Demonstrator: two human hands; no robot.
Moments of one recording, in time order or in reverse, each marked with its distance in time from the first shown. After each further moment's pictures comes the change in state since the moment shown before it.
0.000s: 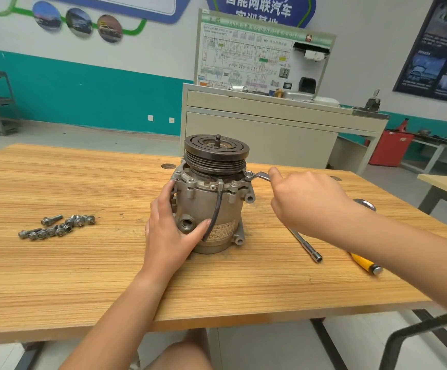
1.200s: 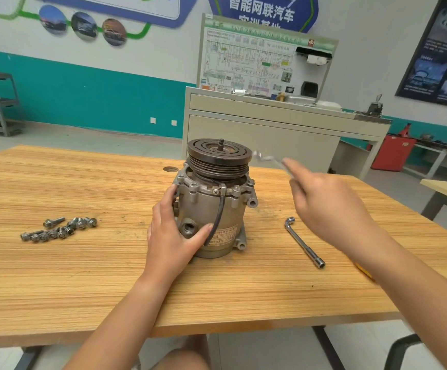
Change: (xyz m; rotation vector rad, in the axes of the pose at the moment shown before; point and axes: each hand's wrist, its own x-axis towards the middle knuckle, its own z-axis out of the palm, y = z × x) left_hand 0.000 -0.001 0.000 -0.010 0.009 0.010; right_hand -0.012 0.015 0.022 0.533 0.408 0.081
